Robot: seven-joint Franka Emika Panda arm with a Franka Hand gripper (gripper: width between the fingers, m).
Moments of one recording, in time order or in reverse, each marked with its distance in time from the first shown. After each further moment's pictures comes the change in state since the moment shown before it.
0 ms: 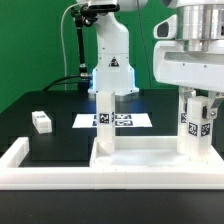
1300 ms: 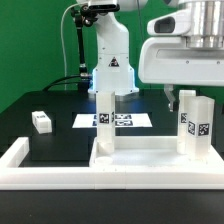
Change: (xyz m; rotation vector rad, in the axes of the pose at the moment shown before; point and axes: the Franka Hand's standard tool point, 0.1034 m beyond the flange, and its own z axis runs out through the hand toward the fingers) arm 0.003 0.002 -0.009 0.015 0.006 -0.867
